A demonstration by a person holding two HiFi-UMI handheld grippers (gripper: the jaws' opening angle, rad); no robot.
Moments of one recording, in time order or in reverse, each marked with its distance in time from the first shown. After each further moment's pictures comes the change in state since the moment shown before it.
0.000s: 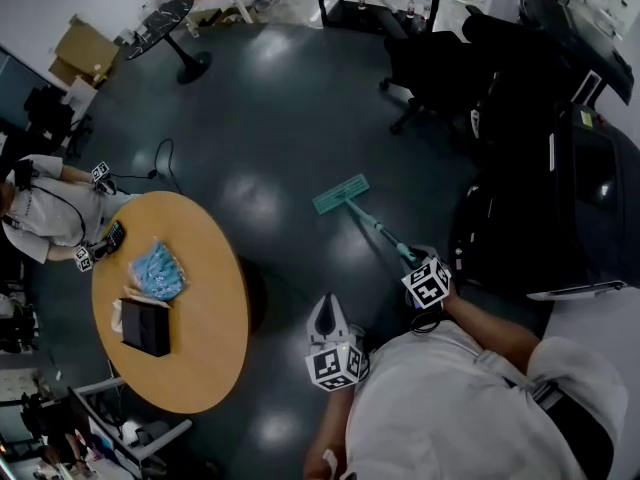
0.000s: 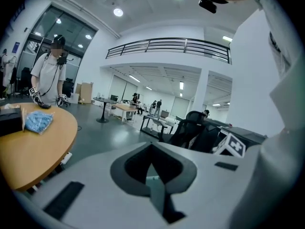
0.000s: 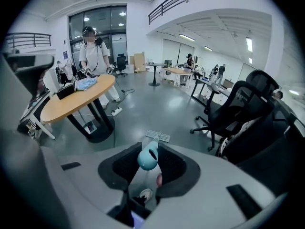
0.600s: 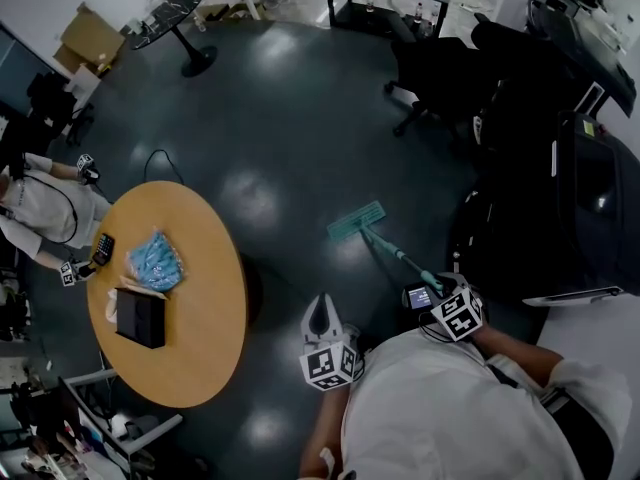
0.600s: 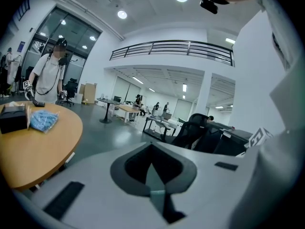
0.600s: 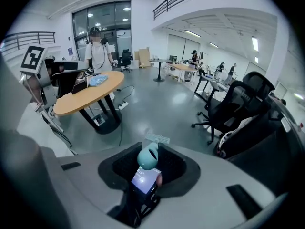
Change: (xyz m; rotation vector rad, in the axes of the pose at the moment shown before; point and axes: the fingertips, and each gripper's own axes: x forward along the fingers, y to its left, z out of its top) left arm -0.013 0.021 0.002 -0.030 -0.022 0.028; right arm -0.095 0.017 -0.048 -0.034 0.071 0.037
